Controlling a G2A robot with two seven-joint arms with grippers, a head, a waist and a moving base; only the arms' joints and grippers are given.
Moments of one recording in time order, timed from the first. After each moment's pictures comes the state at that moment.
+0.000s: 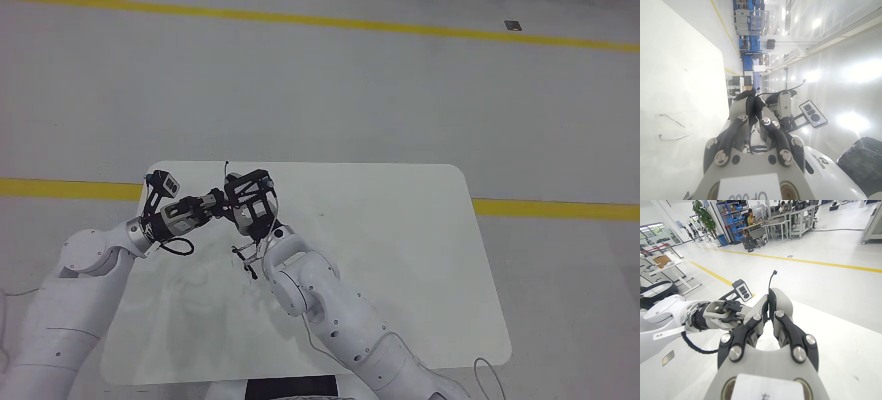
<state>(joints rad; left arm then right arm) 1.35 -1.11 -1.45 -1.34 -0.58 -0.25 -1.06 -1.25 -1.58 0.77 -1.61 -1.30 0.15 0.20</state>
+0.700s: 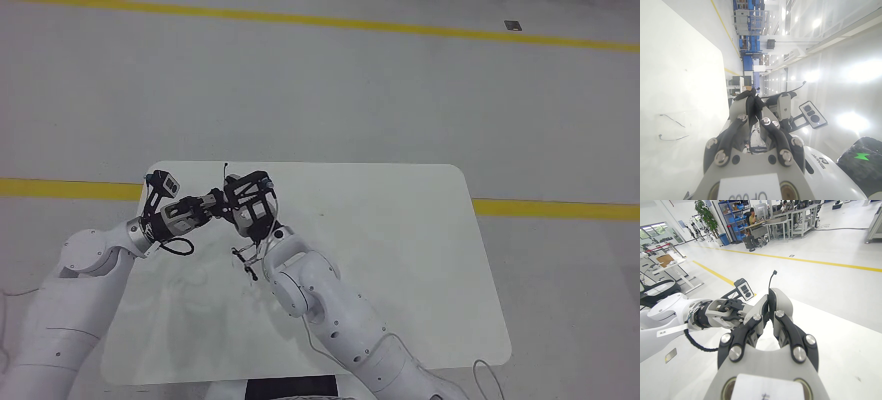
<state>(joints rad) 1.35 -1.11 -1.45 -1.34 -0.58 -0.25 -1.06 -1.26 -1.58 0.79 -1.61 -1.31 0.12 0.21</state>
